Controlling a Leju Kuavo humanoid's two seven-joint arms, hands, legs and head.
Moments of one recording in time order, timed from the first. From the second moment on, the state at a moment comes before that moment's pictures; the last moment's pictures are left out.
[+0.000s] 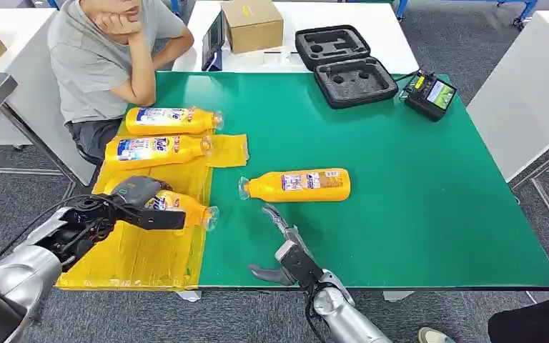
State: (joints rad) left arm -0.82 0.26 -0.92 -0.55 -0.55 0.03 -0.36; right arm -0.32 0.13 0.41 -0.75 0.11 -0.21 -0.70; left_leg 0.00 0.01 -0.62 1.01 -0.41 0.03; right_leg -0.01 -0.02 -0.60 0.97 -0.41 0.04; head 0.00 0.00
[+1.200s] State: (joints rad) left arm -0.81 0.29 -0.86 -0.57 -0.51 0.11 -0.40; right arm -0.29 0.12 0.41 -0.75 0.12 -0.22 -0.70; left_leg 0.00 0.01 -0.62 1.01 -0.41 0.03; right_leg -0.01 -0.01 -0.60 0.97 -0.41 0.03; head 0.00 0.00
